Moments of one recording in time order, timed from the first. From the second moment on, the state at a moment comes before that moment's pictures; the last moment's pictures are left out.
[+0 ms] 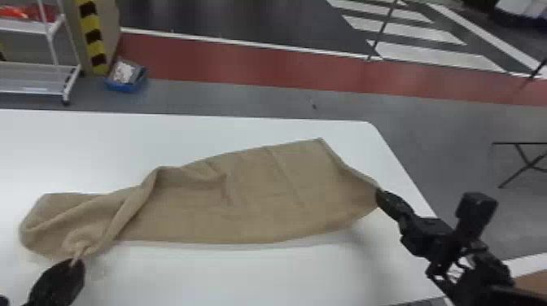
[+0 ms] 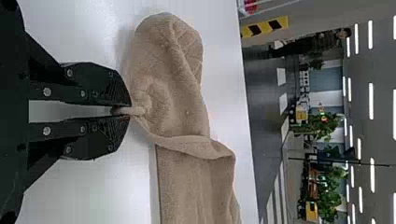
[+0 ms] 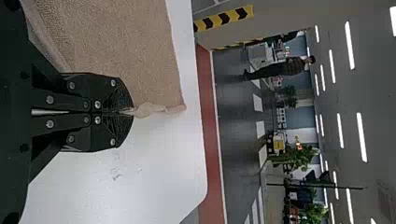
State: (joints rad) left arm 0.63 0.38 -0.15 -2.11 0.22 0.25 0.17; right arm 0.34 -0.19 -0.47 -1.91 -0.29 0.42 0.44
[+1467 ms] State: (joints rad) left arm 0.05 0.22 -0.29 -1.75 0.14 0.17 0.32; right arm 0.40 -0.18 -0.57 -1.94 -0.33 0.41 0.44
